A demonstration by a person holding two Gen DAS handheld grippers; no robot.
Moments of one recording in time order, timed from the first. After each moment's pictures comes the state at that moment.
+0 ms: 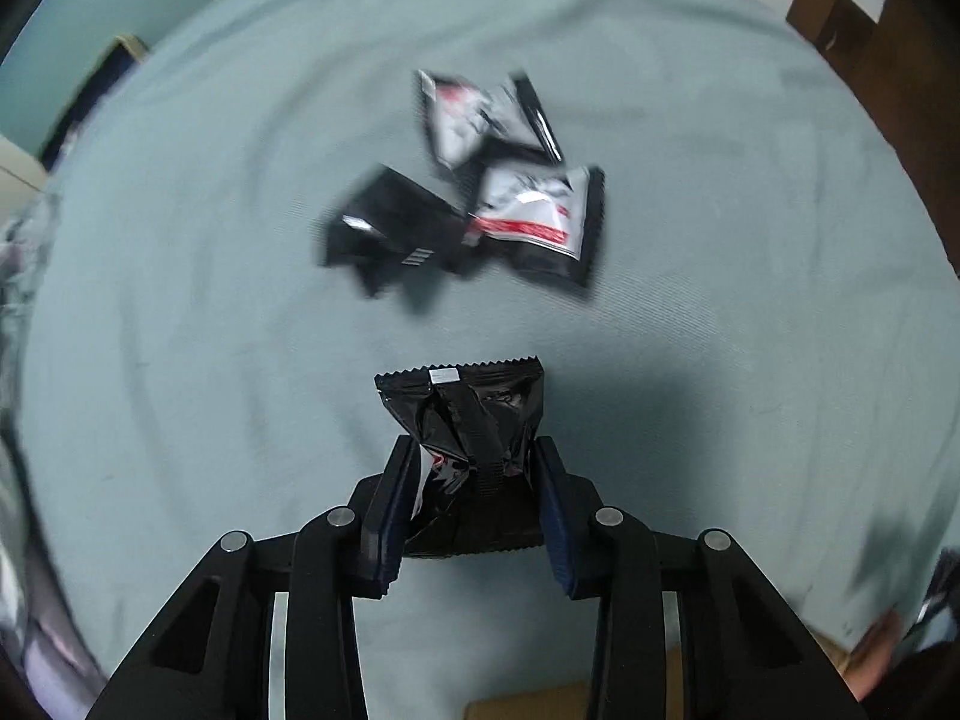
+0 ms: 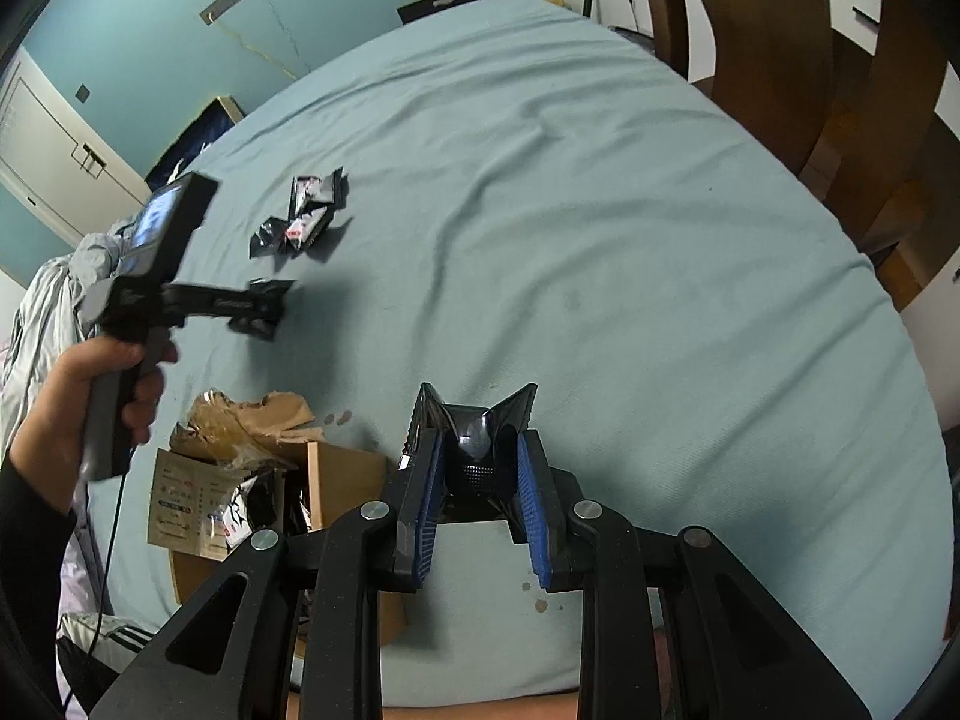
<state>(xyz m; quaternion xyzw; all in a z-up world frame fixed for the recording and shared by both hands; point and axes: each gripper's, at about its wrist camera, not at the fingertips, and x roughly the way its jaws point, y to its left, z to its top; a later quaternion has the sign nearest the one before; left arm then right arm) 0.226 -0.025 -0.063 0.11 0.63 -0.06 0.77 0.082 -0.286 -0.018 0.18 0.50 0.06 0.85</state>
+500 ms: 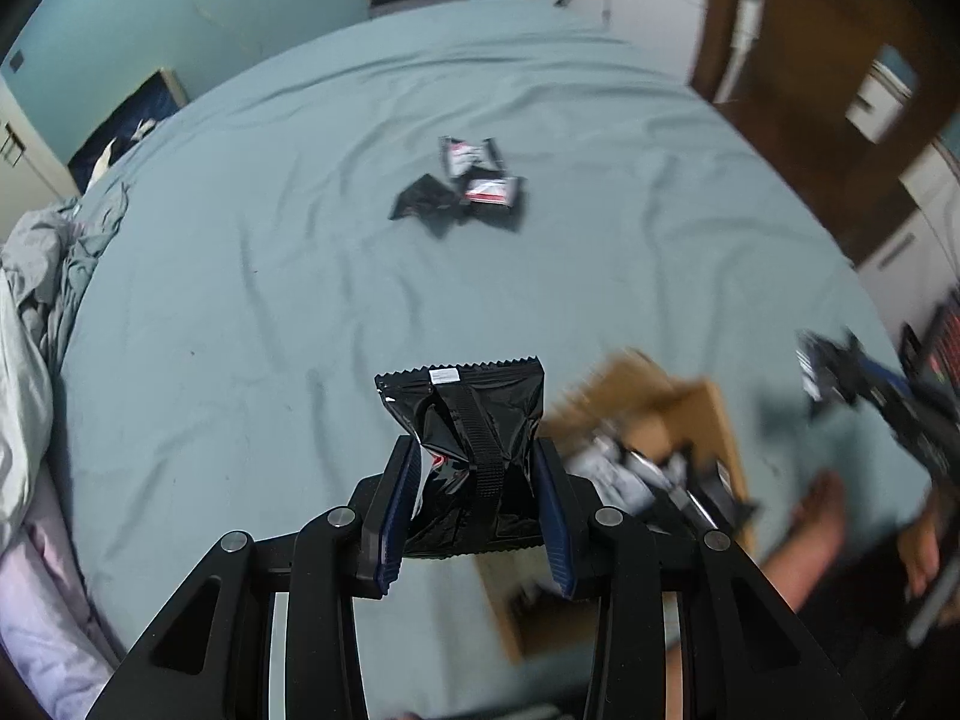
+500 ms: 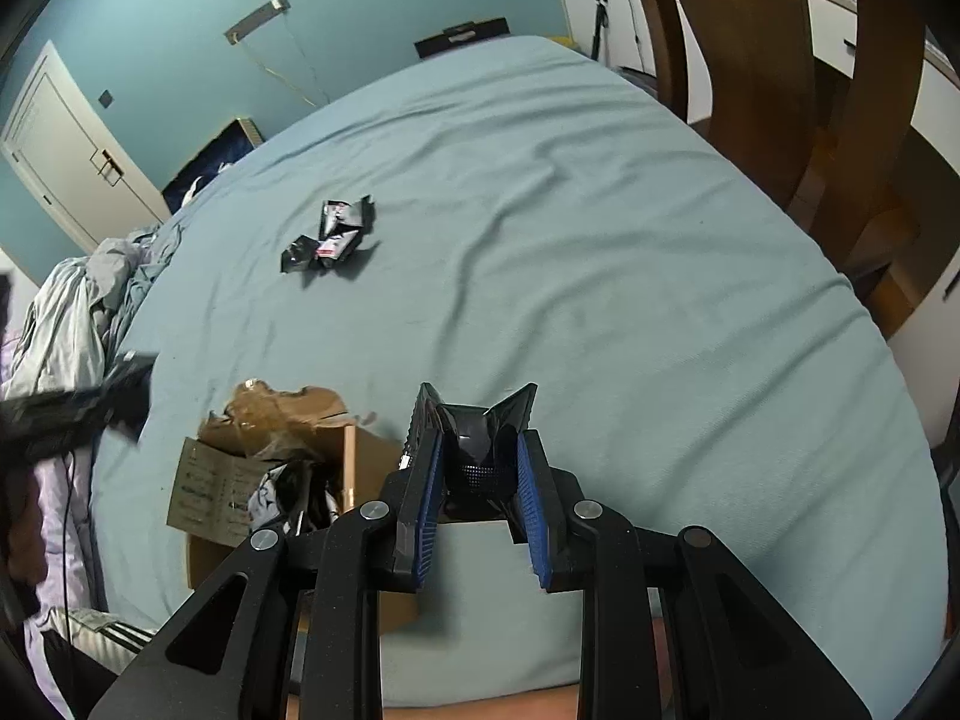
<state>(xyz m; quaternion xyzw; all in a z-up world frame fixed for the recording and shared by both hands) 0.054 0.014 0.055 0.08 0.56 -0.10 0.82 0.039 -0.273 0.001 0.16 0.46 0.06 0.87</state>
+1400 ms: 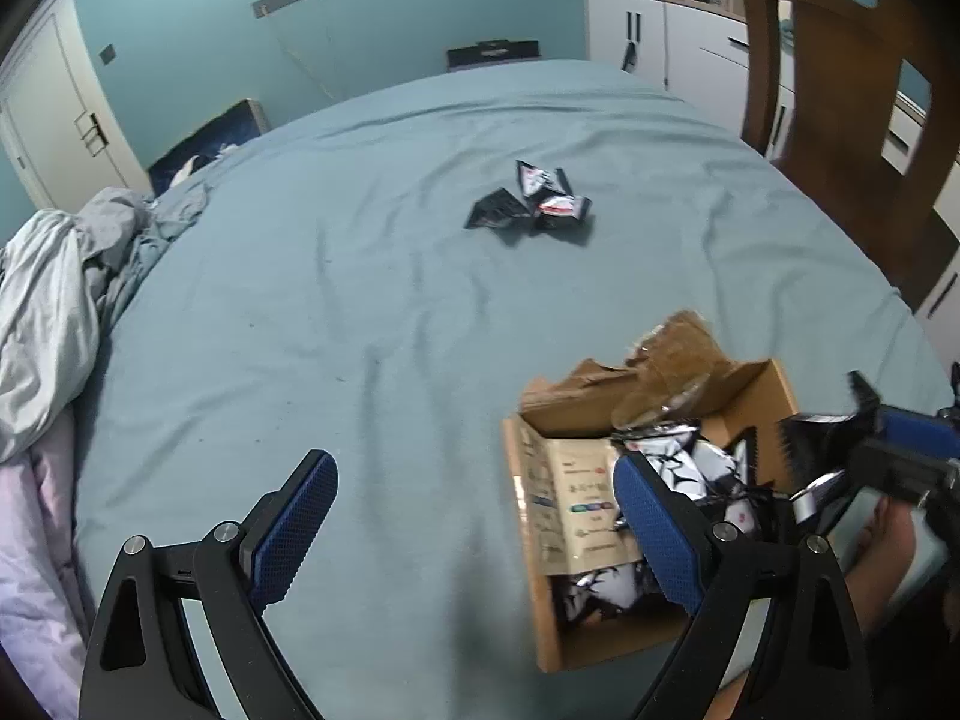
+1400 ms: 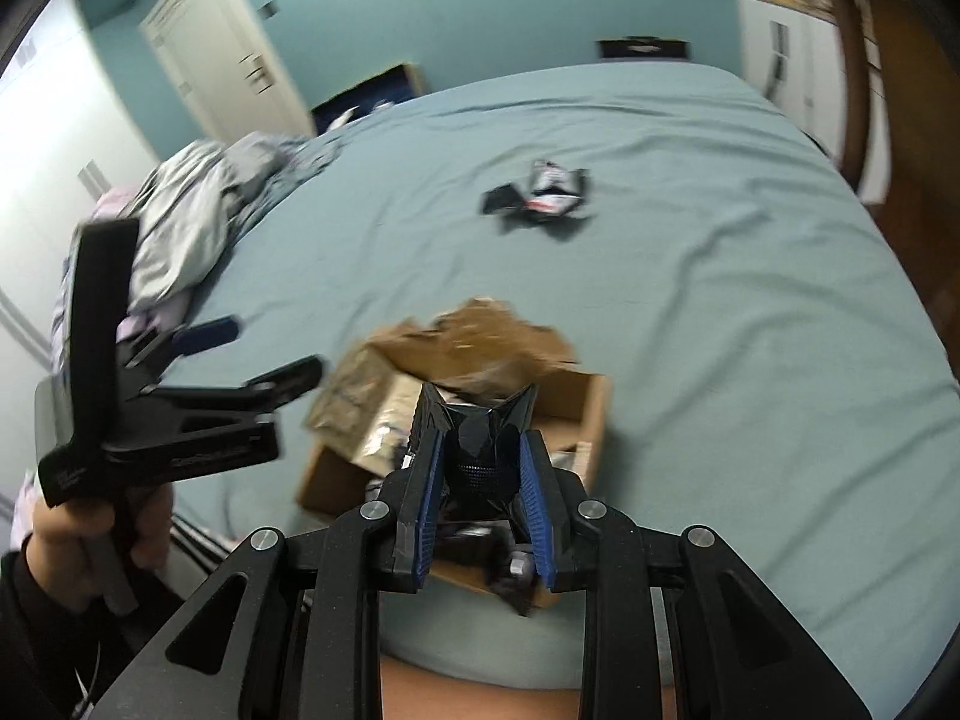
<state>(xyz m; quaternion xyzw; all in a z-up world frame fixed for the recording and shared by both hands) 0.013 0.029 0.015 0.07 0.48 -0.02 0.88 0.009 -0.186 0.015 0.07 0.43 0.24 0.87</state>
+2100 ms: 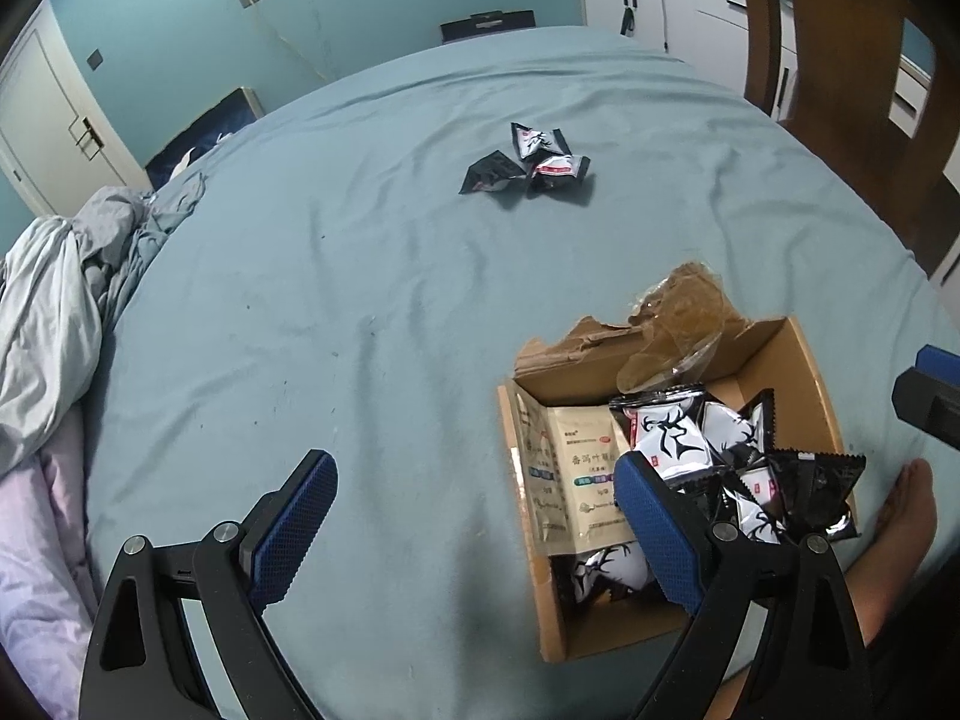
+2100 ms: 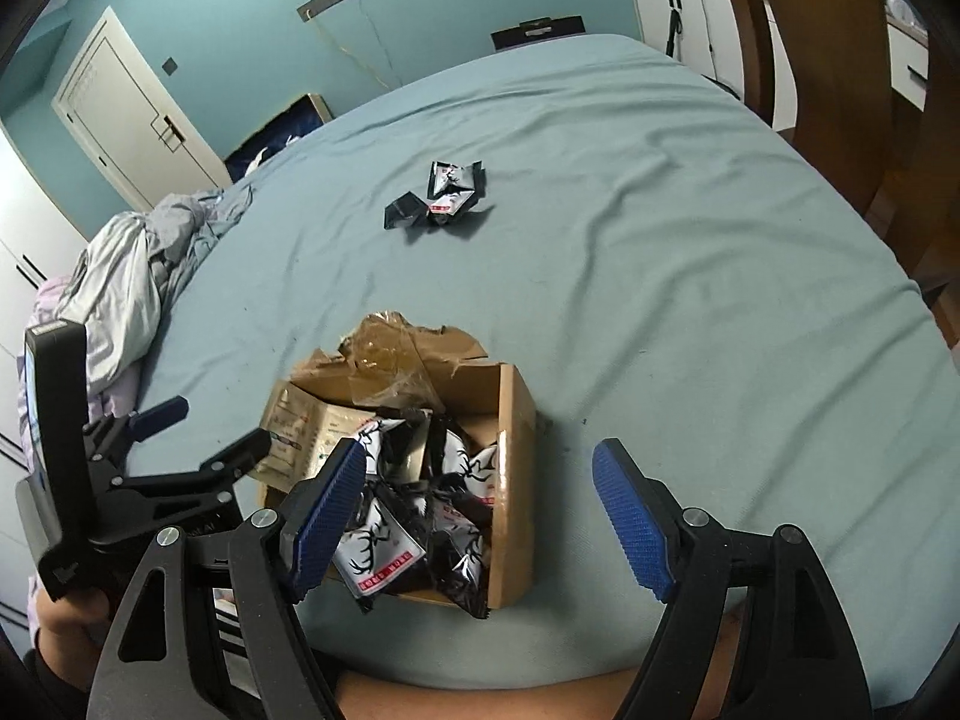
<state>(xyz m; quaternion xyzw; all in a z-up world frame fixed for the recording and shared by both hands) 0.011 0.022 0.002 0.10 0.50 0.00 0.86 0.019 -0.238 -0.001 0.15 0.45 0.13 0.87</state>
